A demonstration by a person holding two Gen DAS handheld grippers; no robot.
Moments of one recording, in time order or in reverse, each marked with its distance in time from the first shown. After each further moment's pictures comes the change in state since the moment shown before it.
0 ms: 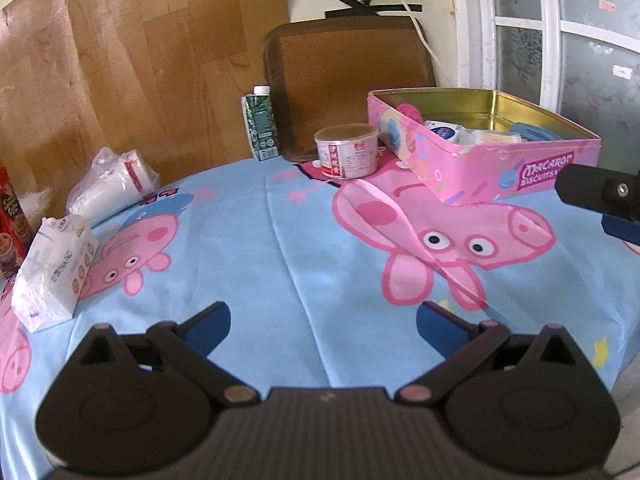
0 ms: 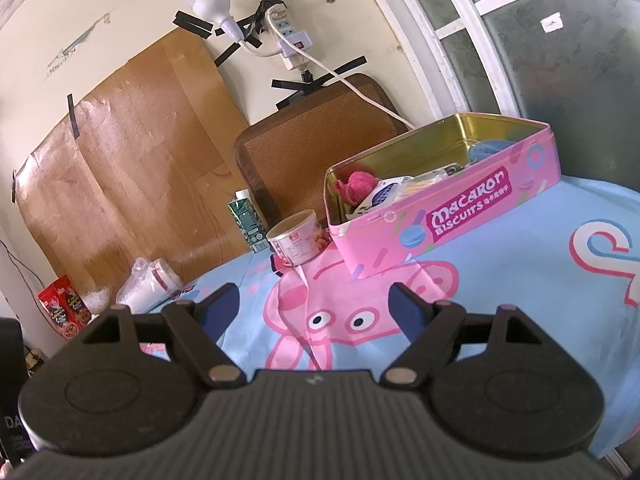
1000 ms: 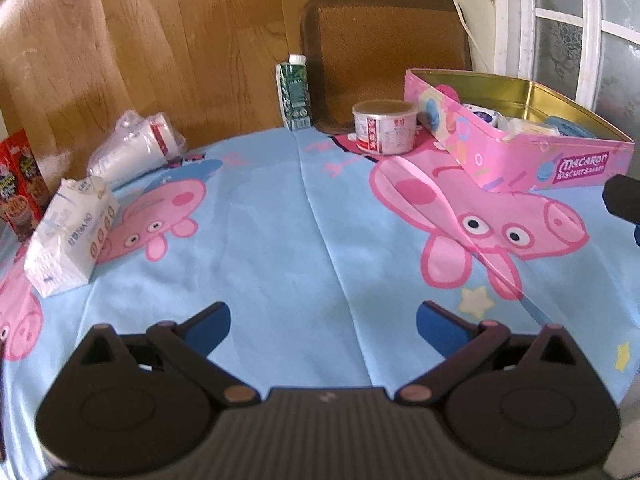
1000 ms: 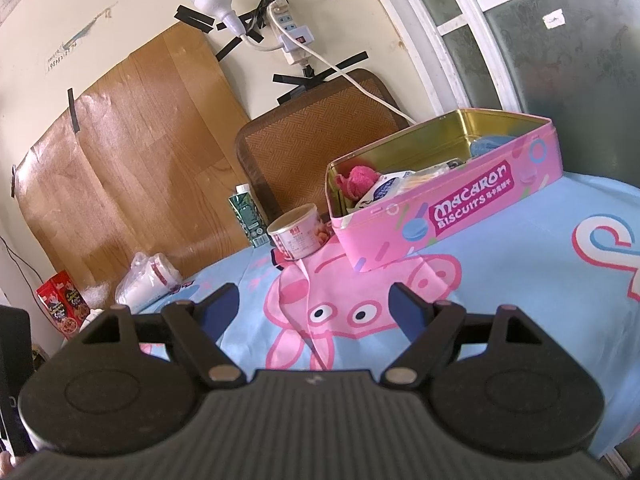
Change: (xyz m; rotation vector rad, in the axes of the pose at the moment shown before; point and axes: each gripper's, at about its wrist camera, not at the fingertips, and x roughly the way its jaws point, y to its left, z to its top) left arm 0.009 0.020 -0.003 -0.069 0.088 0.044; right arm 0.002 0.000 -0.004 -0.004 0.011 0.002
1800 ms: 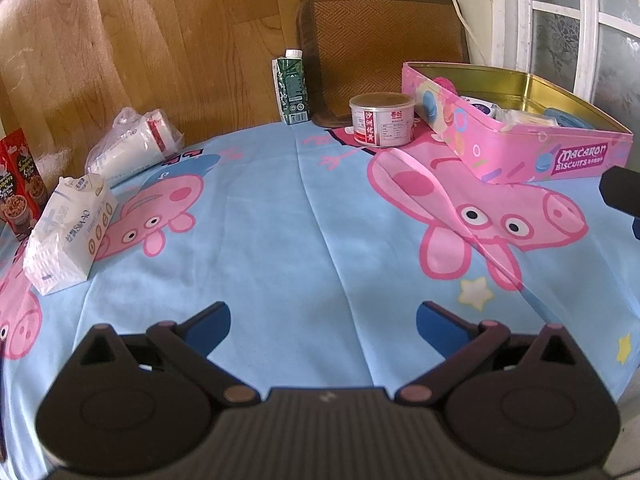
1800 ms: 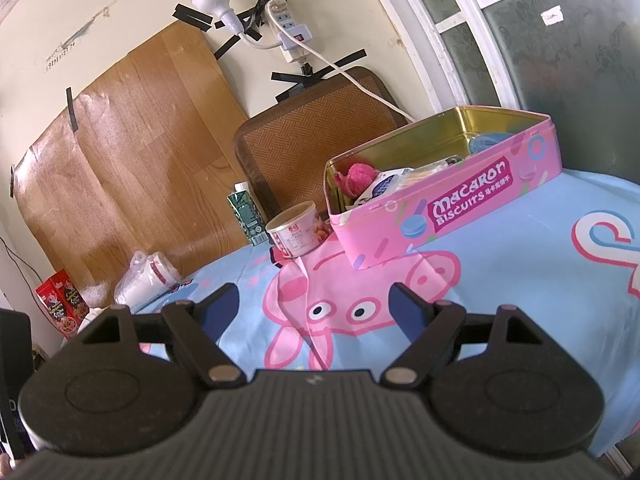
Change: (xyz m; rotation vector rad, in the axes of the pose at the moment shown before) left arm 0.001 -0.002 -0.003 0.013 0.008 0.005; right arm 0.001 -0.001 -0.001 0.002 0.004 -0.001
